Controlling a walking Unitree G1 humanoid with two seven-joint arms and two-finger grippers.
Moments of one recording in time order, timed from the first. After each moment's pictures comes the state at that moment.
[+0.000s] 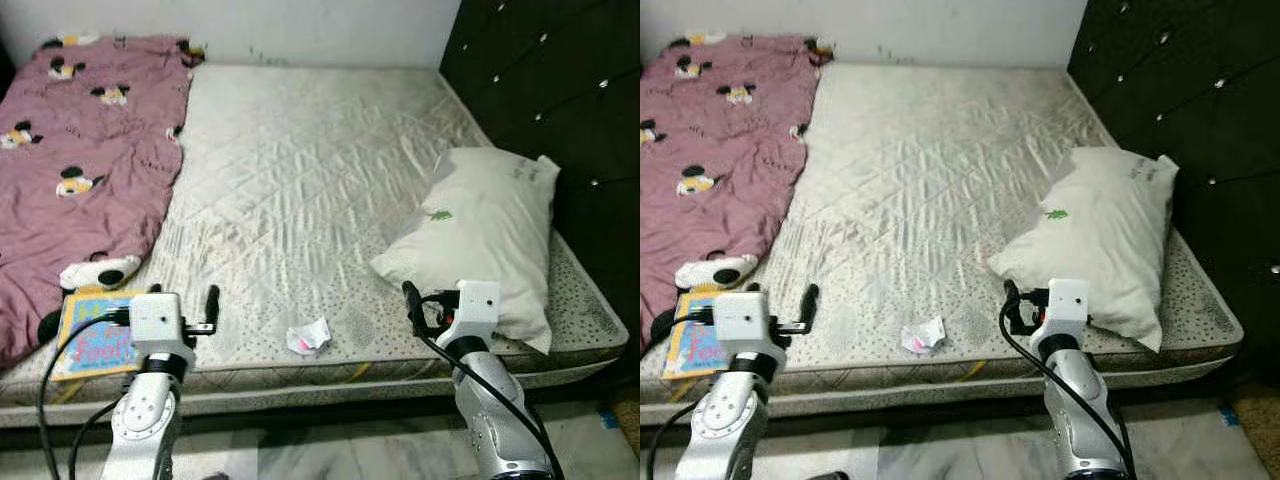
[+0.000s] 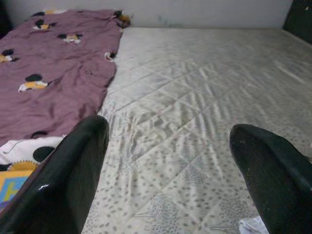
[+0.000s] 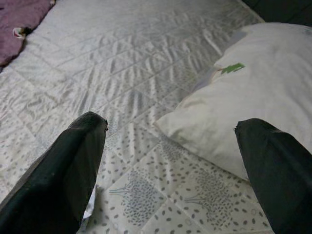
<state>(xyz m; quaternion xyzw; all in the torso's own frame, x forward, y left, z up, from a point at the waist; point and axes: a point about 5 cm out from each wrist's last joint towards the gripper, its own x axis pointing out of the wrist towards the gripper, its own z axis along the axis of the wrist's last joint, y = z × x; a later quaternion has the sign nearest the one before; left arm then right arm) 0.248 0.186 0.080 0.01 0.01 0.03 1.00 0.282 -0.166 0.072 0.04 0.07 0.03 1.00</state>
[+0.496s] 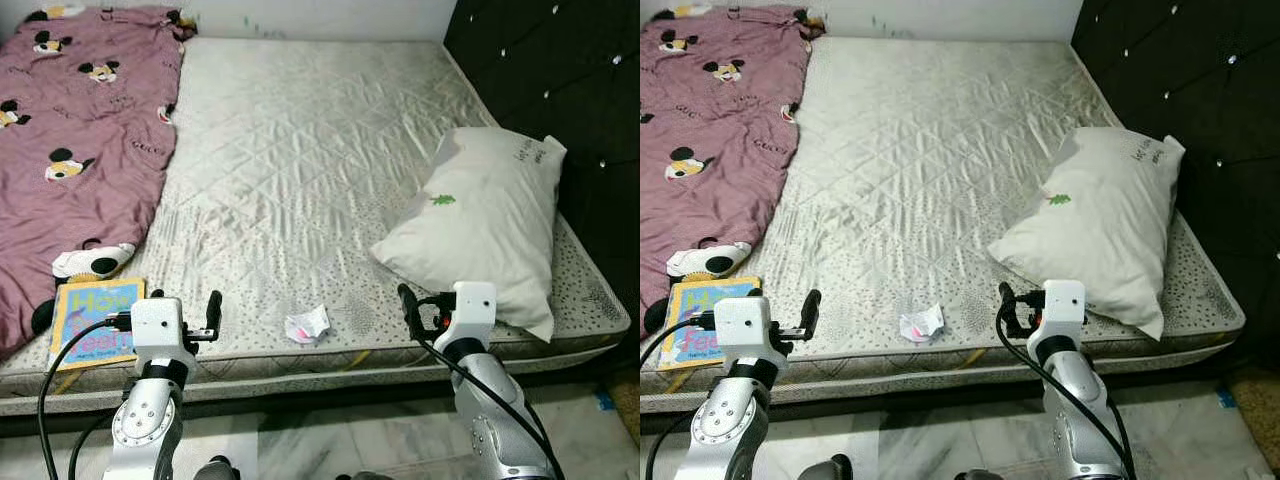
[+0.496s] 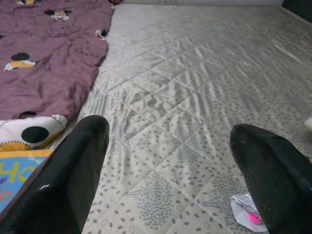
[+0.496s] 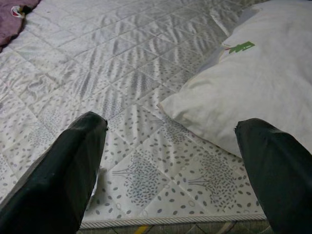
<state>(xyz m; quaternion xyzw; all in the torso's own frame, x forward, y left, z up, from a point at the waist) 0.243 0.184 0.079 0.01 0.03 0.02 1.00 0.278 -0.163 0.073 0.04 0.08 0.04 1.00</state>
